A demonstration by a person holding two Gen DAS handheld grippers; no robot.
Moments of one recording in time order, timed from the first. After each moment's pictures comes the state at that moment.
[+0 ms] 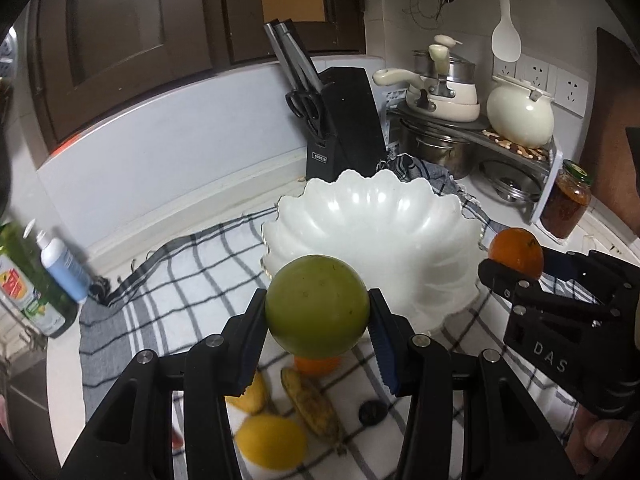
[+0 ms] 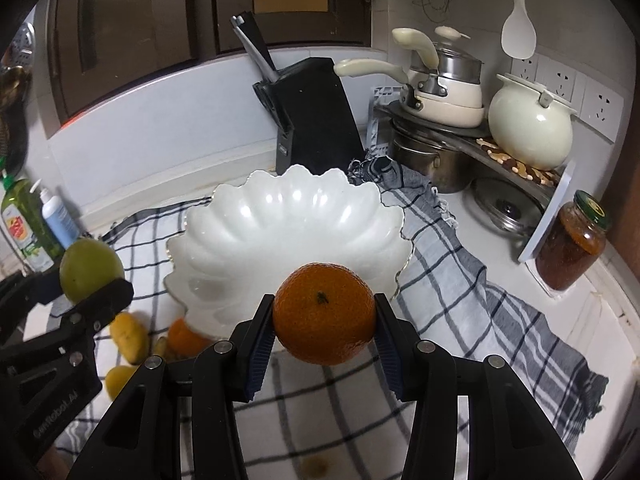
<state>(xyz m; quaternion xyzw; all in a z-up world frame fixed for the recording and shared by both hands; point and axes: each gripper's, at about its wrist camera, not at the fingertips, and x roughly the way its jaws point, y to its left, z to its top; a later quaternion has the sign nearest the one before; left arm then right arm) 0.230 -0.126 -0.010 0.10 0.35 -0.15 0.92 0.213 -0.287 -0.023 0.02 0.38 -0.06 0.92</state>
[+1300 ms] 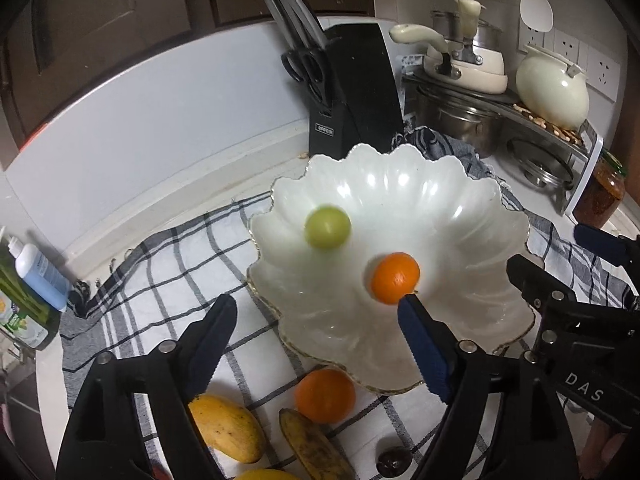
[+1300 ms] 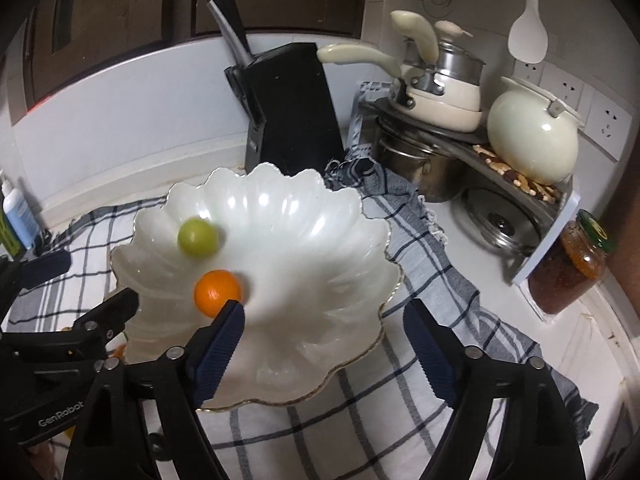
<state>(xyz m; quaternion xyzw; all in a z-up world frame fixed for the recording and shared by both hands) 0.292 -0.142 -0.050 0.11 0.39 -0.13 0.91 0.258 -0.295 -0.044 -0.01 0.38 -0.10 0.92</state>
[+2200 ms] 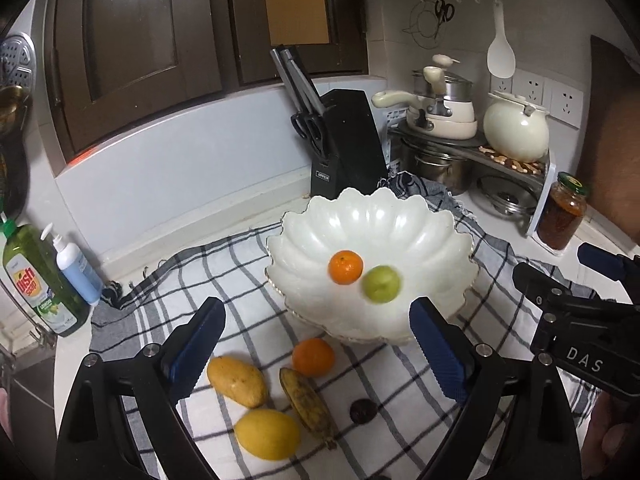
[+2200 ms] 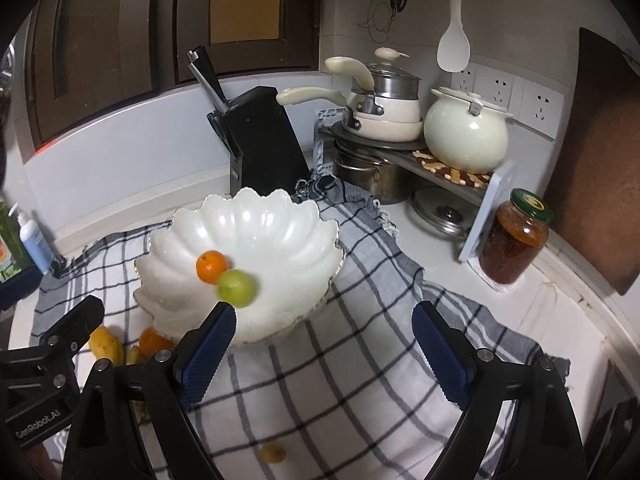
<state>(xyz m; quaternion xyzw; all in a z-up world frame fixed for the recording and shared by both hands) 0.196 -0.126 0.003 0.09 0.32 -0.13 0.94 0.169 -0.306 0.000 0.02 0.35 -0.13 0.93</state>
